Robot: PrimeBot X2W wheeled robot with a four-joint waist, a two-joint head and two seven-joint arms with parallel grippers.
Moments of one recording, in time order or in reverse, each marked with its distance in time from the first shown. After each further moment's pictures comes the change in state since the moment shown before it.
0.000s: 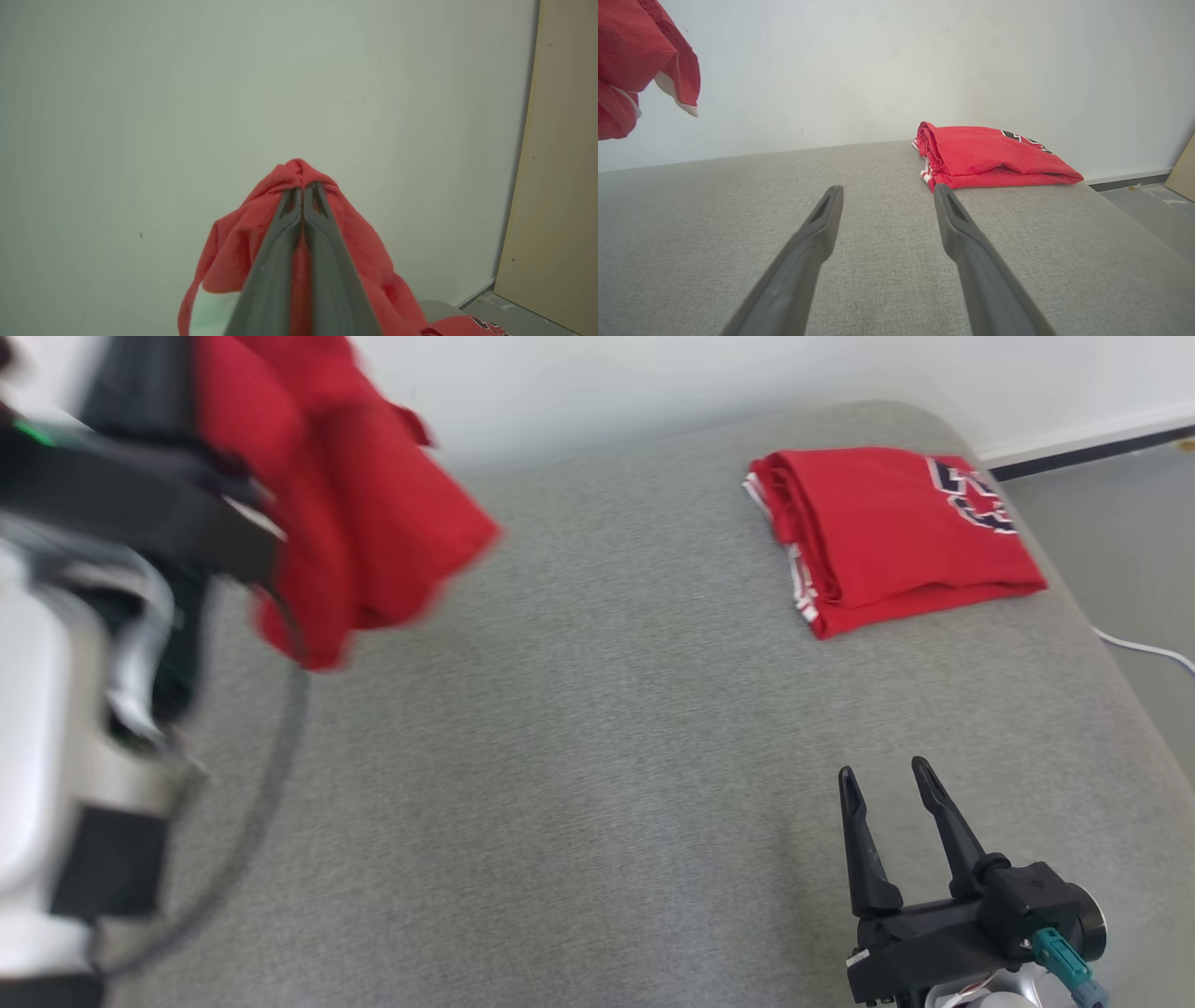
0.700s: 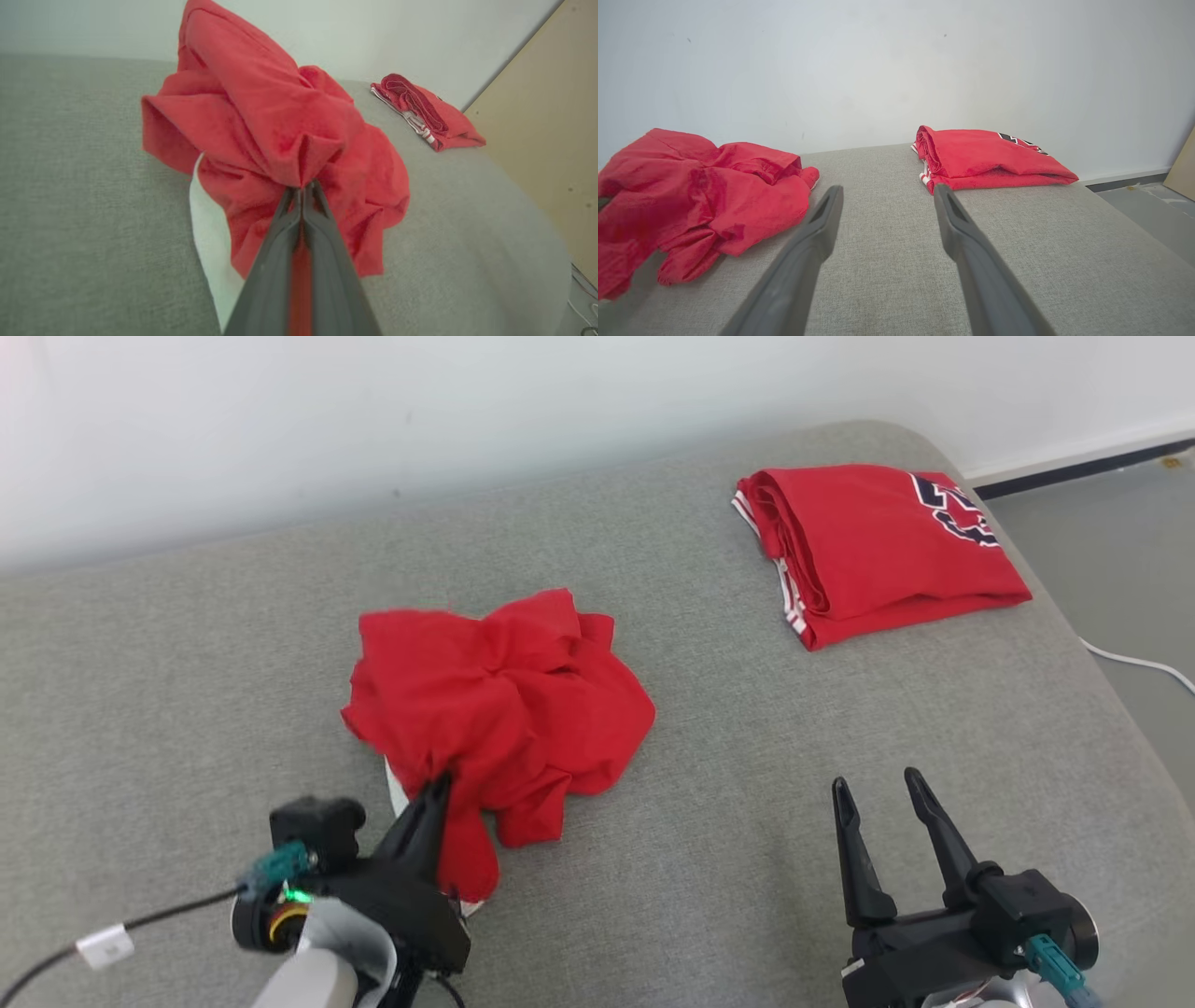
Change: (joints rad) left arm 0.486 -0.149 -0.166 0.268 -0.061 0.001 -0.076; right arm 0.007 0.000 0.013 0.012 0.012 0.000 0.000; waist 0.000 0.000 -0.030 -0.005
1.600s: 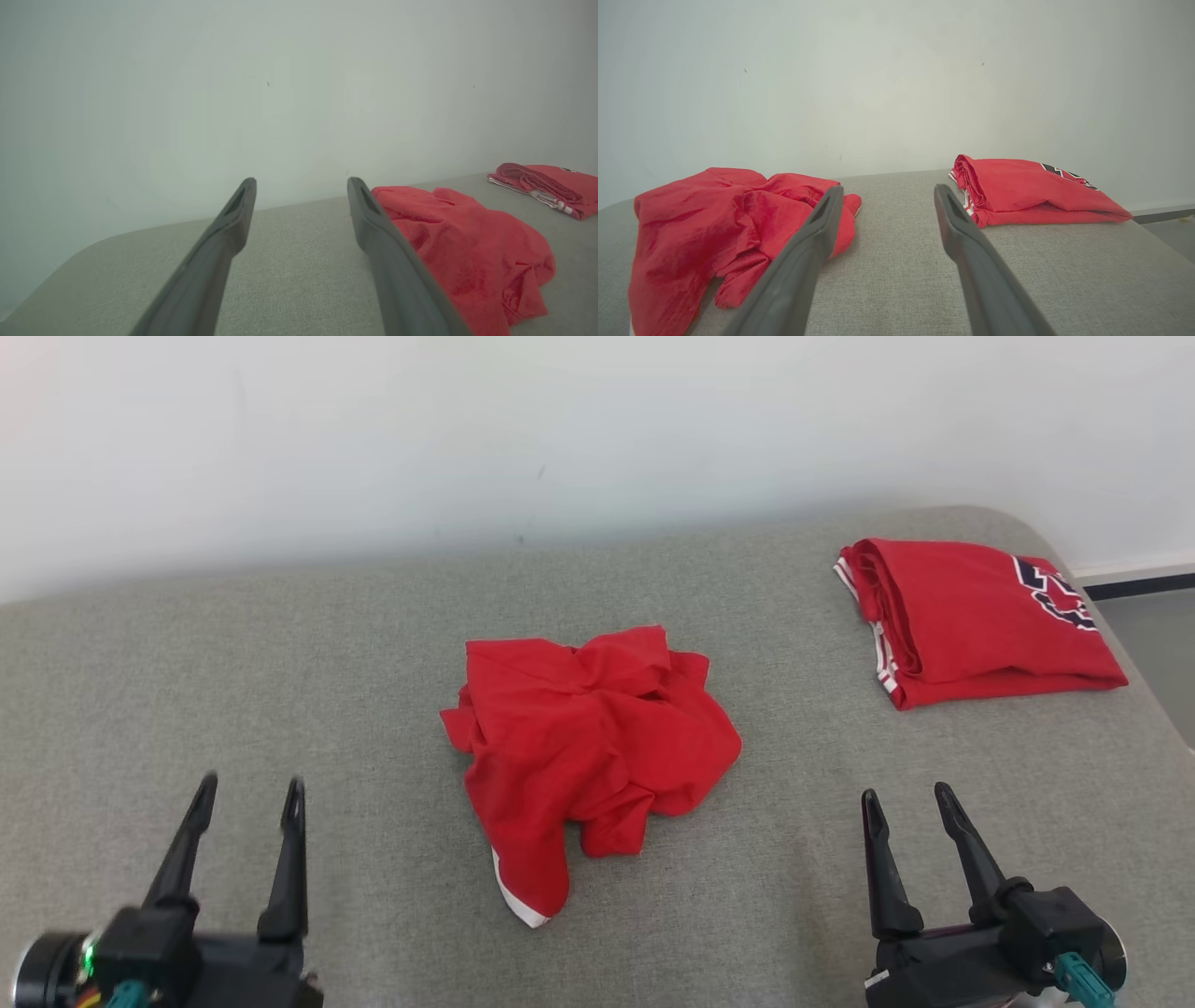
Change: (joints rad) left arm 0.243 0.097 0.270 -0.305 0.363 0.036 -0.206; right arm 0.042 0.000 -0.042 -0.026 0.010 0.000 0.000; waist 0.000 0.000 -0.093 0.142
